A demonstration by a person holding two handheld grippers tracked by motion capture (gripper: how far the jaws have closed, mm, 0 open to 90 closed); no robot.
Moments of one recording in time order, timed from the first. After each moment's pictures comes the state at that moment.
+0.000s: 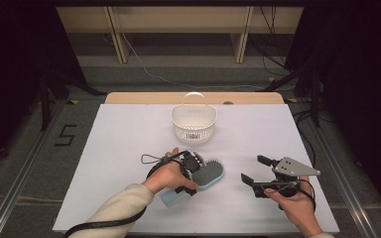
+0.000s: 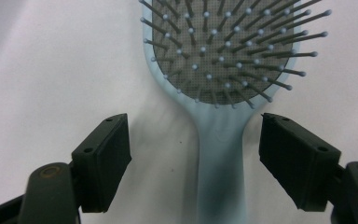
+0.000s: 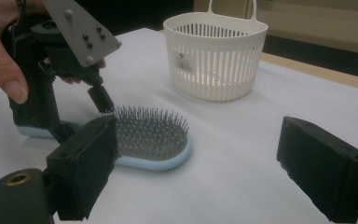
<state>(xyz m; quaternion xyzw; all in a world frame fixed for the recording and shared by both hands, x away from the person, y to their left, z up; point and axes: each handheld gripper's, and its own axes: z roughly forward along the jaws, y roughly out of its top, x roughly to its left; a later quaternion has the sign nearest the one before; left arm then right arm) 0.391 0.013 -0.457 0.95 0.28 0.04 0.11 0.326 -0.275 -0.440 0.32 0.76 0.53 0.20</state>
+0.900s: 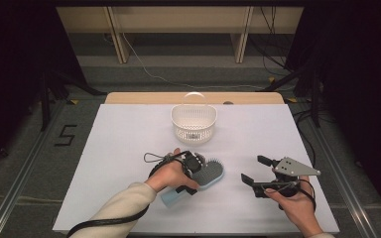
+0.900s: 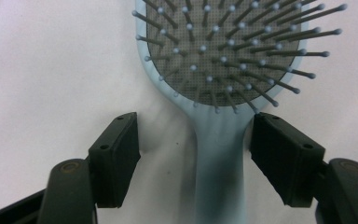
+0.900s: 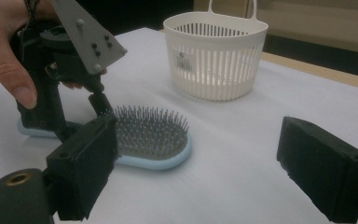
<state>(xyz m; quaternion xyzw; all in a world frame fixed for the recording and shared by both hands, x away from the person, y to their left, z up) 0.394 0.008 -0.461 0.96 0.28 0.03 0.09 0.326 -0.276 -0.440 0.32 0.76 0.53 0.20</state>
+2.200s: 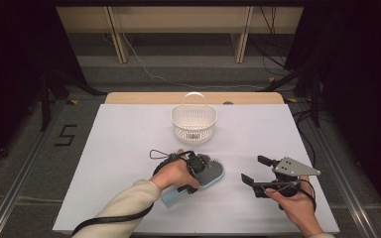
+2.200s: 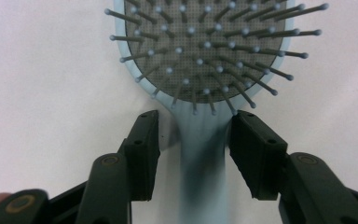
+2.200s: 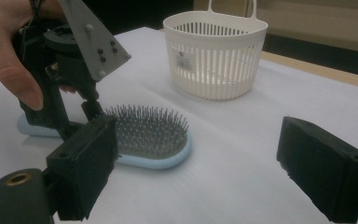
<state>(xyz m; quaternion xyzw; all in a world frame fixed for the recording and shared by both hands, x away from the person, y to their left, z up) 0.395 -0.003 -0.458 0.96 0.28 0.01 0.05 0.326 -0.276 -0.440 0.32 0.76 0.53 0.20</state>
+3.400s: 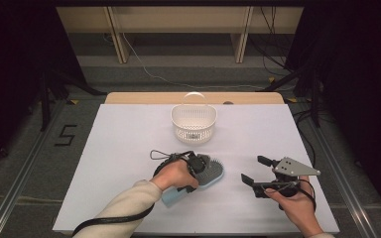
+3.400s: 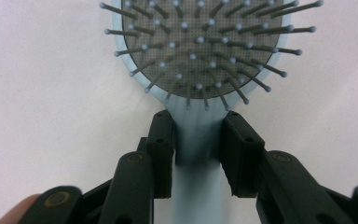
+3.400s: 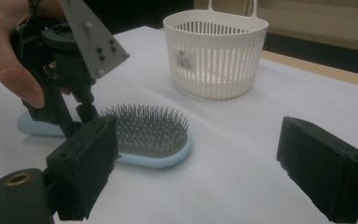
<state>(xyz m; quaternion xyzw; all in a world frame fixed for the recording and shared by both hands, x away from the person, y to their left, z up) 0.393 -0.004 -0.457 0.96 0.29 0.01 0.04 0.326 -0.276 -0.441 0.32 0.76 0.53 0.20</state>
